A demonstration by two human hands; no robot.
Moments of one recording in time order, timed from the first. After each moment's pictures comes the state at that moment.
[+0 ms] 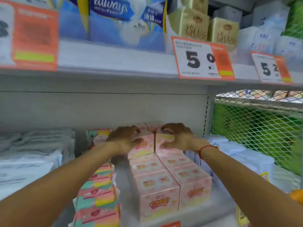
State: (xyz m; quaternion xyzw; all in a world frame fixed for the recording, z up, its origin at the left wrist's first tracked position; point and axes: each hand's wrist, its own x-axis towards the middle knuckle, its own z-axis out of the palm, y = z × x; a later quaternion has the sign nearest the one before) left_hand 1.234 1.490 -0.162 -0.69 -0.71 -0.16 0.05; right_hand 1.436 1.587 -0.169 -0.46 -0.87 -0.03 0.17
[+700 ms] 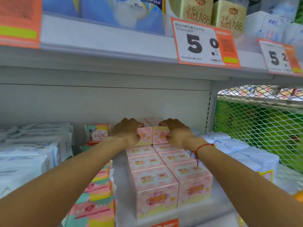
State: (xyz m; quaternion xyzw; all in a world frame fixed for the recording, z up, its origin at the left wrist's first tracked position) left_hand 1.247 1.504 -0.164 -0.67 -0.72 -0.19 0.08; right_hand 1.427 1.576 -0.170 -0.44 -0.88 -0.04 0.18
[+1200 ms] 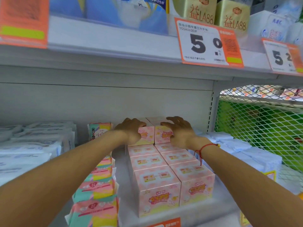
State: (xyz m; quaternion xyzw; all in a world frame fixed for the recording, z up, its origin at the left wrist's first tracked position) left_hand 1.243 1.512 -0.157 -0.69 -0.71 -0.14 0.00; right_hand 1.430 1.576 -0.170 -0.45 -0.88 -0.09 0.14
